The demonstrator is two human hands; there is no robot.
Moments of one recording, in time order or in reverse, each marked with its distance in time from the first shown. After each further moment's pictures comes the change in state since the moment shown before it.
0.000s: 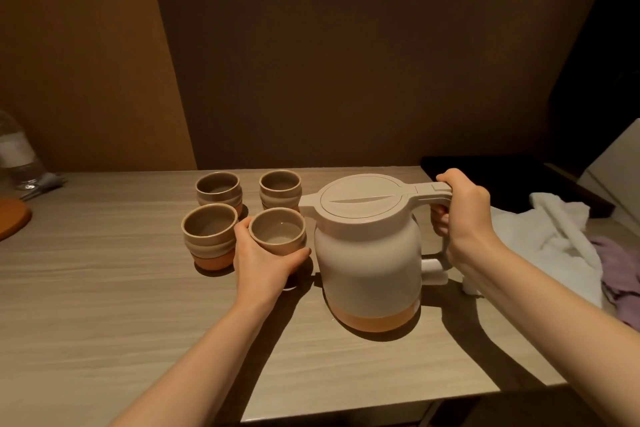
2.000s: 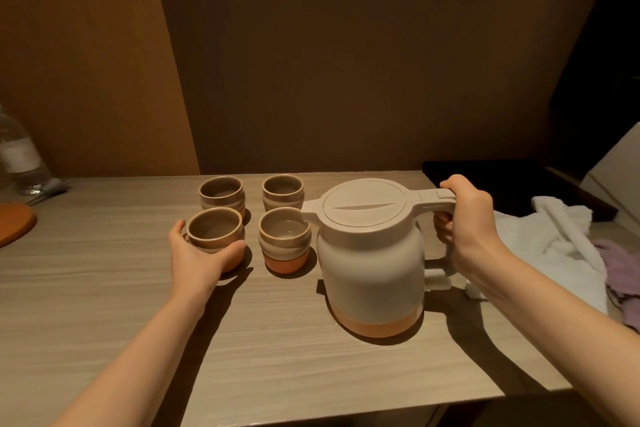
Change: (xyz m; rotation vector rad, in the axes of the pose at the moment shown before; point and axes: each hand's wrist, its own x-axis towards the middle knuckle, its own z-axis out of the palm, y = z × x) left_hand 0.044 -0.032 -0.071 -0.005 0.095 -0.198; right_hand 0.000 0.005 -0.004 -0.038 -0.016 -0.019
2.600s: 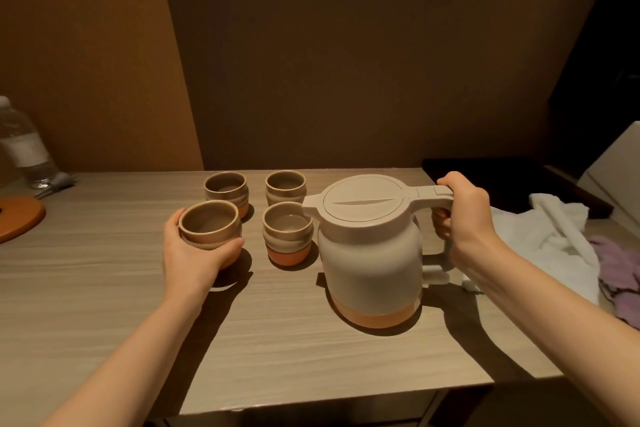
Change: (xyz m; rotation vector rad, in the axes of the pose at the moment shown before) left_hand -0.019 0.010 -0.014 0.000 0.042 0.126; right_hand -0.009 -0.004 -0.001 -0.018 -0.021 0.010
